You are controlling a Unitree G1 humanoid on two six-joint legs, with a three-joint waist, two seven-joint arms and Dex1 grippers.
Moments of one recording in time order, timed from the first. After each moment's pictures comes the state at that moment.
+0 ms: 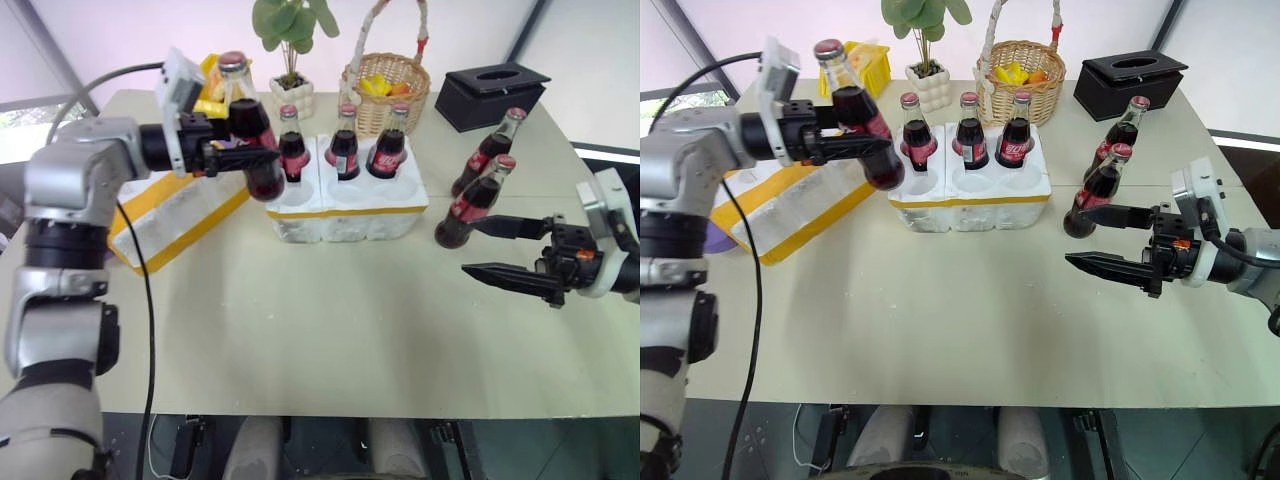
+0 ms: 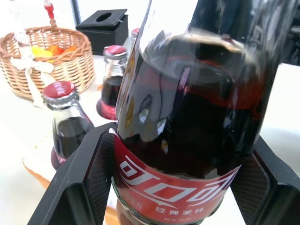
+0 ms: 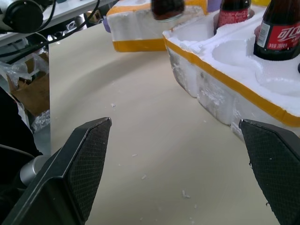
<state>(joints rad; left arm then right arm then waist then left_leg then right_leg) -1.08 0.67 -0.06 0.47 -0.44 0.57 -1.19 -0.19 -1.00 -0.42 -0.29 0.85 0.75 1.17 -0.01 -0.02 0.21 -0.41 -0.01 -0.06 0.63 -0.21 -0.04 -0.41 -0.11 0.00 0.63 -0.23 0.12</state>
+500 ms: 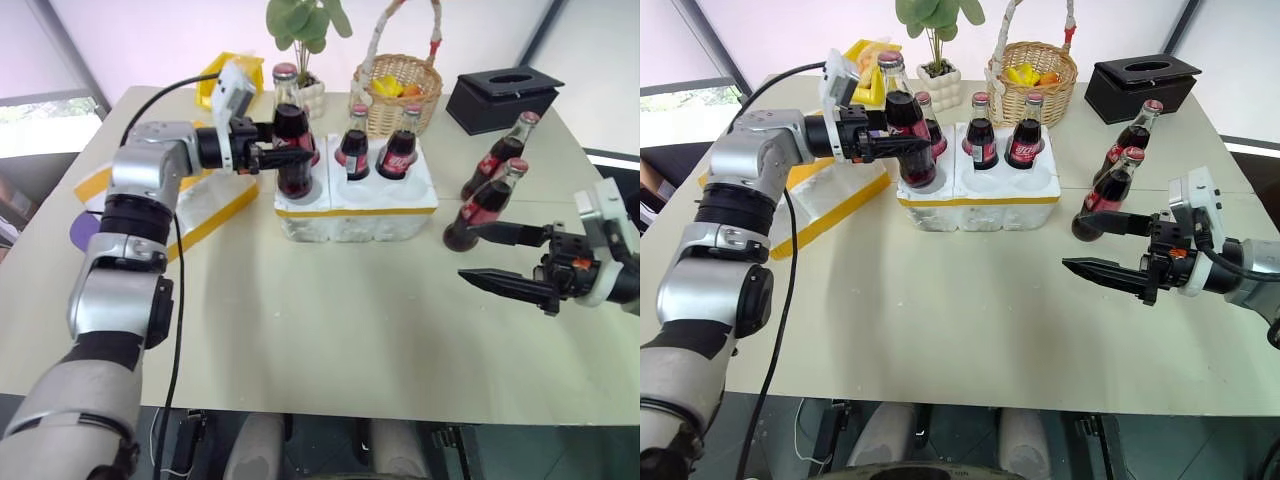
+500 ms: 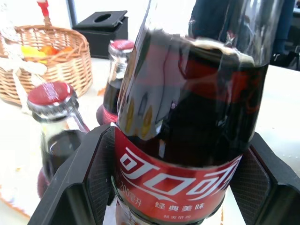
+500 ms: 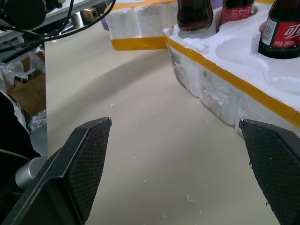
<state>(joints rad) -1.21 0.48 -0.06 0.80 -0.31 0.36 -1.23 -0.13 -1.00 -0.46 -0.34 0.88 0.75 1.11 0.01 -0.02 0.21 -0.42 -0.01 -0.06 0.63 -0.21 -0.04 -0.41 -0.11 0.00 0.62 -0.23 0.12</state>
